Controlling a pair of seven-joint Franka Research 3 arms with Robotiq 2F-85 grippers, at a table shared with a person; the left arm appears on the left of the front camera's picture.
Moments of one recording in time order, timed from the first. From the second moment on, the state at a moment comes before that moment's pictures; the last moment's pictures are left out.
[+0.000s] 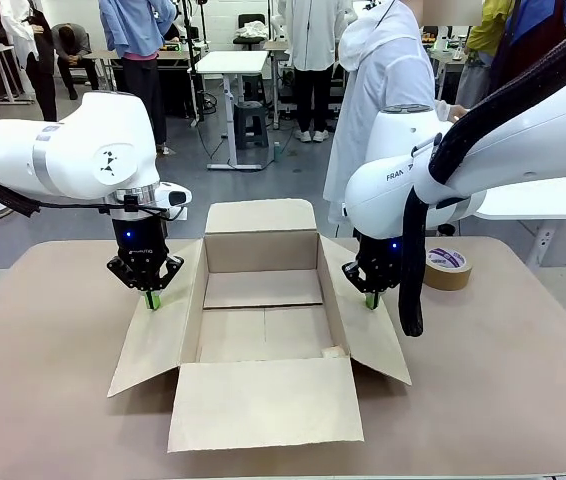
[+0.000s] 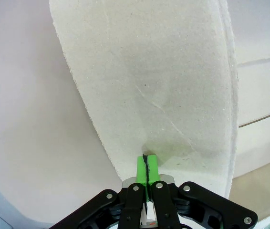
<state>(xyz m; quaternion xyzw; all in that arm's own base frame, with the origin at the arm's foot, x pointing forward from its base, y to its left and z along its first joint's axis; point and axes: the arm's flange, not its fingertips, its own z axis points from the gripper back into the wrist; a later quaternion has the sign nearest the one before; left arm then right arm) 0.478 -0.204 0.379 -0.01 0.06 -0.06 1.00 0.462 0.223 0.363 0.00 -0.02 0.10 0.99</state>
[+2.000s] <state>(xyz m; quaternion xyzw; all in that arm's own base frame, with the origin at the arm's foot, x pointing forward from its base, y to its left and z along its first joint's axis) 0.478 -0.204 0.379 -0.01 0.06 -0.06 1.00 0.462 0.223 0.363 0.00 -0.02 0.10 0.99</state>
